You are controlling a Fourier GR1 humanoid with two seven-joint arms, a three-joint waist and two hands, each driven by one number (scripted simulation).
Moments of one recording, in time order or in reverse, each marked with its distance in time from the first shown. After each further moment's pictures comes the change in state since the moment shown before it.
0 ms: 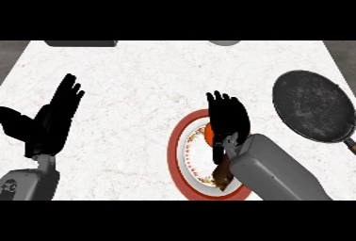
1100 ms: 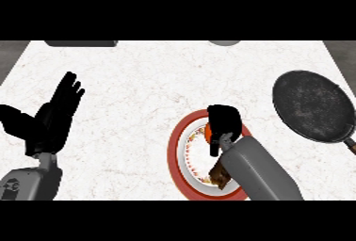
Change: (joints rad) left arm -0.012 -0.056 0.051 -0.015 -0.061 -0.040 0.029; right arm 0.080 0.164 -0.162 0.288 0.261 -0.039 -0.221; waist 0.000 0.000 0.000
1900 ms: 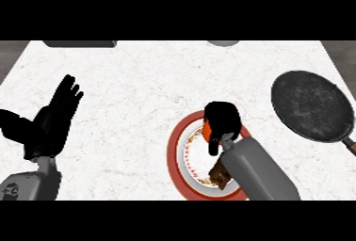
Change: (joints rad) left arm 0.025 -0.029 0.029 -0.017 -0.032 -0.030 0.002; right arm 0.022 0.029 -0.054 0.017 0.144 -0.113 -0.184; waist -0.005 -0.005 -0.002
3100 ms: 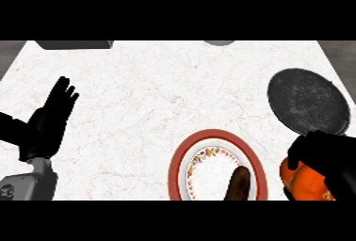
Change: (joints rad) left arm 0.010 0.002 0.034 0.014 0.010 -0.020 -0.015; right arm 0.500 -0.573 -0.179 -1.178 -0.108 0.051 -0.400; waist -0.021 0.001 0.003
